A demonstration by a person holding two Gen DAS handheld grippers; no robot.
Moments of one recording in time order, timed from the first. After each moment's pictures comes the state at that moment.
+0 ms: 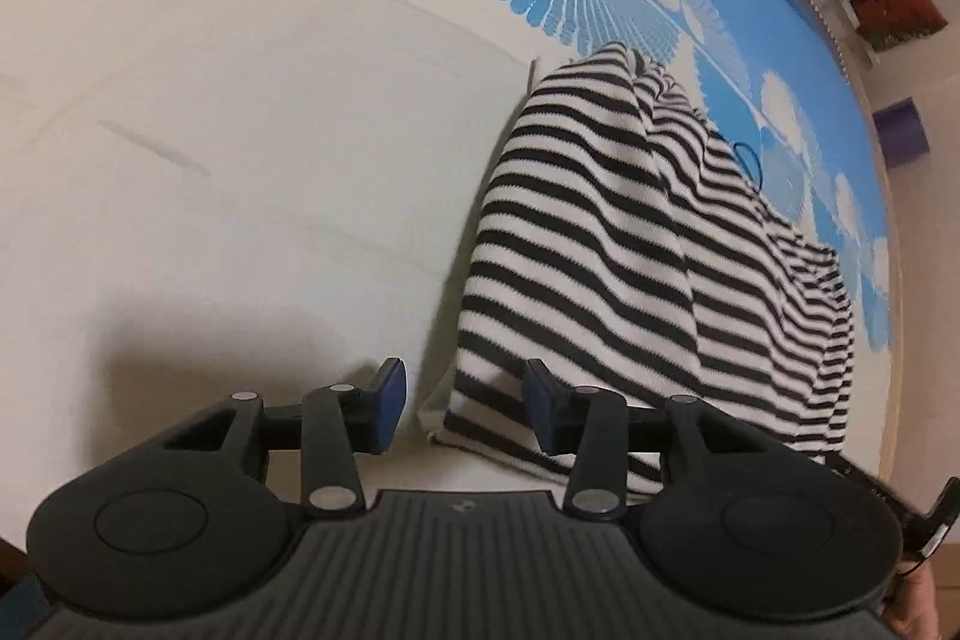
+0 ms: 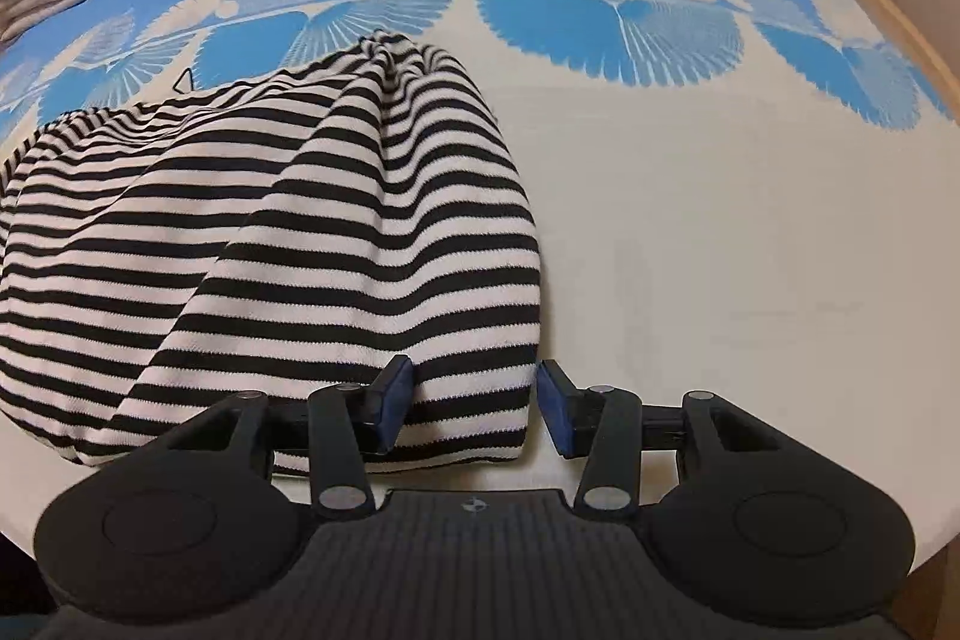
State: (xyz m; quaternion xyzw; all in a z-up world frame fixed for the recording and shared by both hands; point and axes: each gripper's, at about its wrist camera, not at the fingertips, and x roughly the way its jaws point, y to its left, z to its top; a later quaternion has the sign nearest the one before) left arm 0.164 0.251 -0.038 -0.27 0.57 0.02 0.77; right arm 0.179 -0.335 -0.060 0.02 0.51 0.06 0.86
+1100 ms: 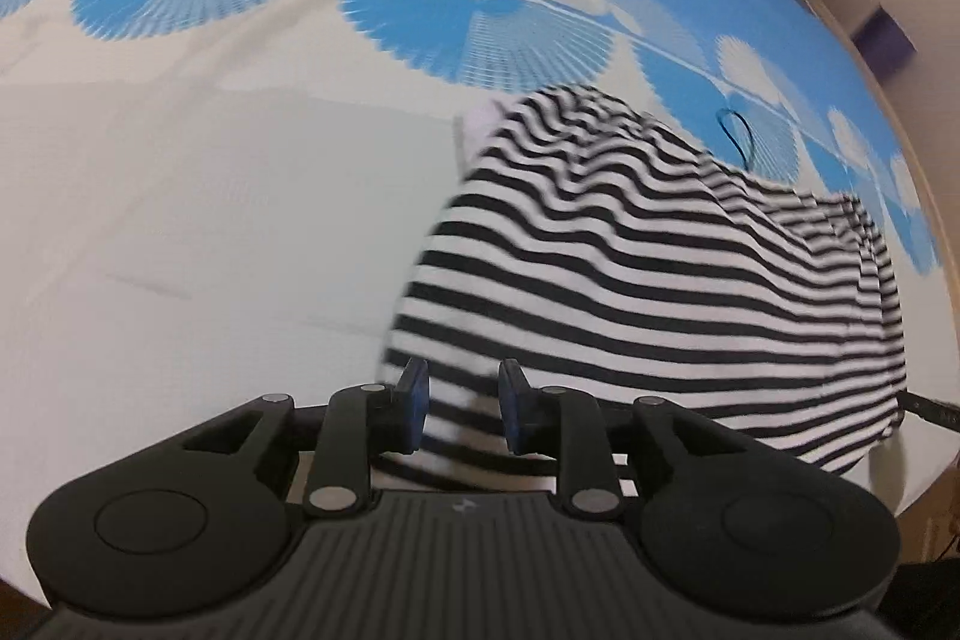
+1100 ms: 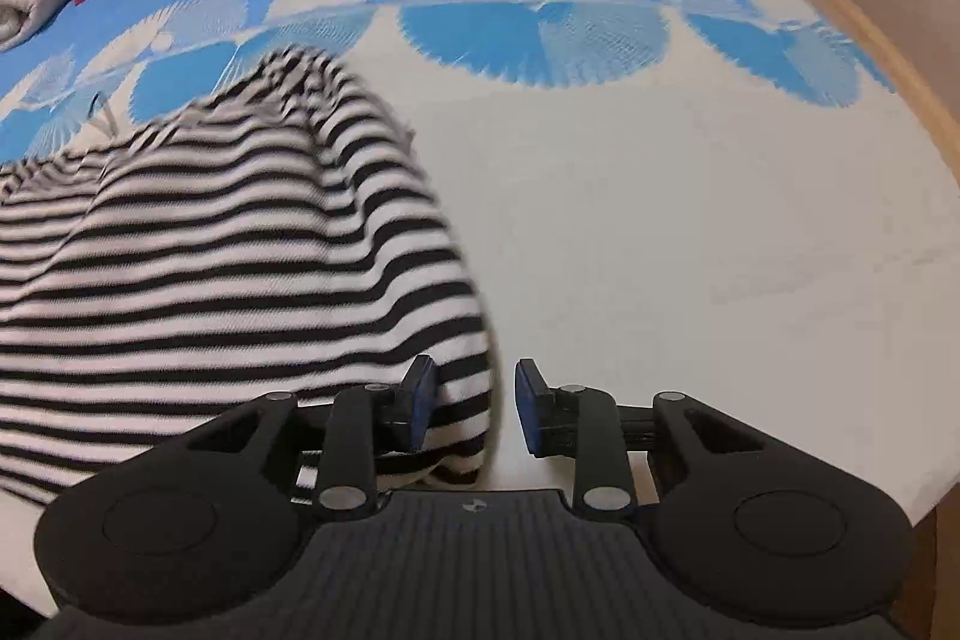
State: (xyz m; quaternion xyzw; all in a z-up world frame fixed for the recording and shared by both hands) left arm 0.170 0.195 -0.011 -0.11 0.53 0.01 0.84; right arm 0.178 -0.349 -0.065 0.02 0.52 0.03 0.85
